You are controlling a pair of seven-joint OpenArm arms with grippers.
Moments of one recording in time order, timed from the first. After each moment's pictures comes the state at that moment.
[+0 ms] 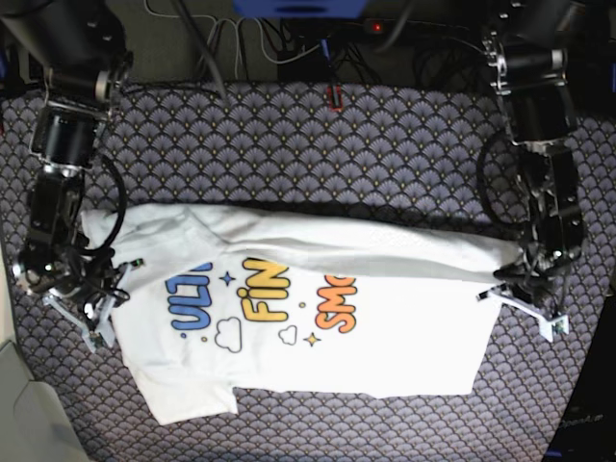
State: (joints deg) left arm -17.5 -15.0 -12.9 73.6 -16.1 -0.6 42.8; right arm 22.5 13.7 17.3 71.5 -2.2 39.9 -51.9
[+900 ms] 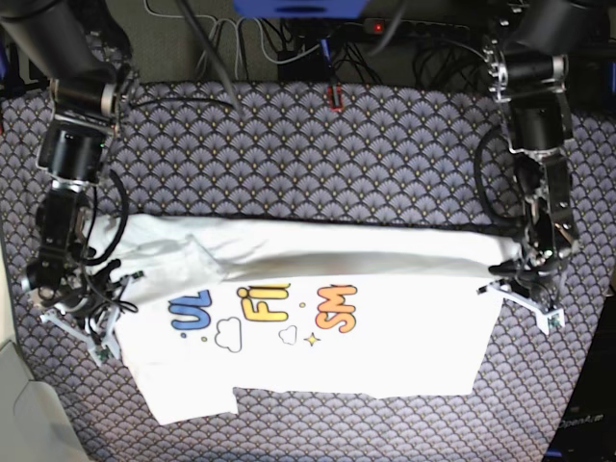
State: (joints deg) left arm -19.7 -15.0 -13.0 63.1 -13.1 -0.7 34.1; right arm 25.4 11.8 17.5 69.2 -14.8 39.9 -45.3
